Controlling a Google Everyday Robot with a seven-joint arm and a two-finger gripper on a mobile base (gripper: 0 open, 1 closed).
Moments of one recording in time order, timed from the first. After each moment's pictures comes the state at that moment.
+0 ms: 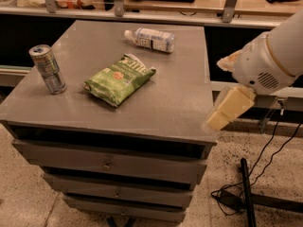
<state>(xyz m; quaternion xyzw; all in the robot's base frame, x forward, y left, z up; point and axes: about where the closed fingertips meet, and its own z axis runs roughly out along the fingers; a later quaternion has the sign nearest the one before) 0.452 -0.141 0.927 -0.55 0.78 0.10 0.27</state>
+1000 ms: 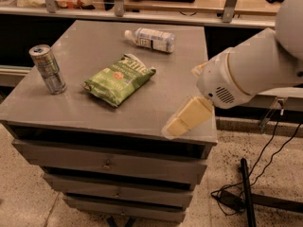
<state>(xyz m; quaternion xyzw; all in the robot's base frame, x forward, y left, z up) 0.449 -0.072 0.915 -0.51 0.79 0.13 0.32</state>
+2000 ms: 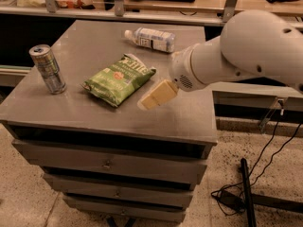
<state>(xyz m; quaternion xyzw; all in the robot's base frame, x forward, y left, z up) 0.548 -0.029 0.891 -0.48 0.77 0.13 0.40</state>
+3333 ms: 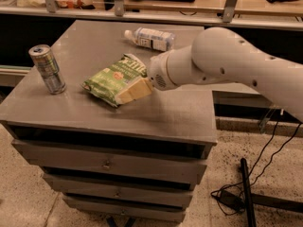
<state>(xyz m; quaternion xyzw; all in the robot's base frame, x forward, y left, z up) 0.590 0.032 0.865 -0.45 0.76 0.21 0.43</state>
